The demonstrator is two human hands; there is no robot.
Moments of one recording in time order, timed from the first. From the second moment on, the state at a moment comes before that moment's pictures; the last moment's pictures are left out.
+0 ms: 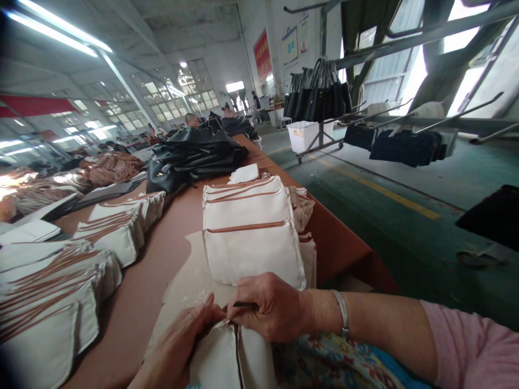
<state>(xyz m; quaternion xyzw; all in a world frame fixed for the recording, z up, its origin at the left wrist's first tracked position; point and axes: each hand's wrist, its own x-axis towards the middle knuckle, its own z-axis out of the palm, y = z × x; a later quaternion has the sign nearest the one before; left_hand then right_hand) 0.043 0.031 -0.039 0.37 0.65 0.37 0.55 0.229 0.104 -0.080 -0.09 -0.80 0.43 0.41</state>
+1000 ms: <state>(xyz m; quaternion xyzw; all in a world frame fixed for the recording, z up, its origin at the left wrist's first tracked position) 0.050 0.023 -0.017 0.63 0.58 0.29 0.44 0.239 0.118 -0.051 -0.12 -0.78 0.60 0.16</state>
